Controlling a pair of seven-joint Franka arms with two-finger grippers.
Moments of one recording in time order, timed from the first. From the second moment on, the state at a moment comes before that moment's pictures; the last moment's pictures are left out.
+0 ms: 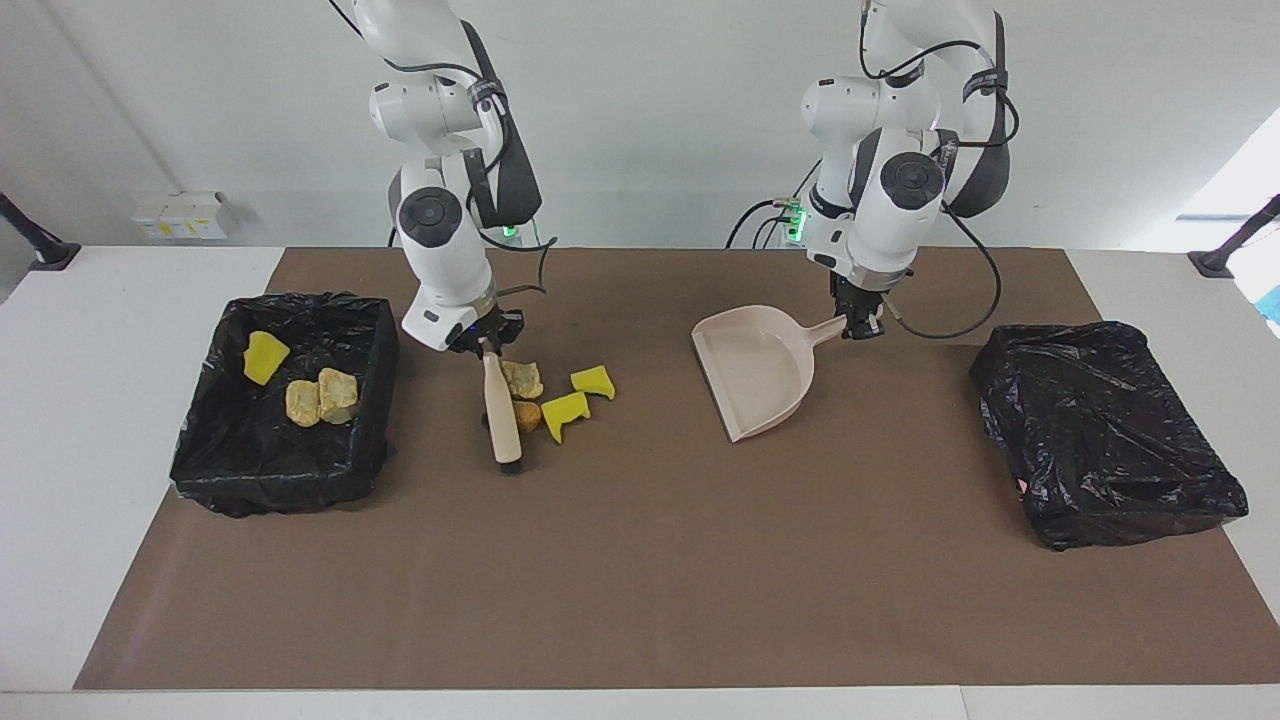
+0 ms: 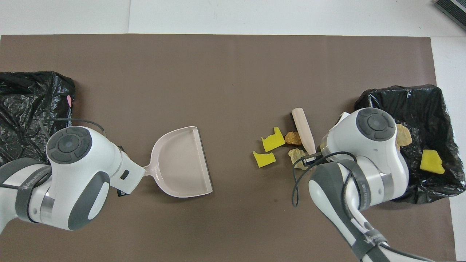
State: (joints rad) left arm -0.16 -0.12 -0.17 -2.28 0.02 2.00 1.03; right arm 0.33 0.05 -0.04 -2.17 0.03 2.06 0.08
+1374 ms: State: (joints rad) left arm -0.16 -0.12 -0.17 -2.29 0.02 2.01 1.02; right arm 0.33 -0.11 -0.05 -2.27 0.09 1.97 0.44
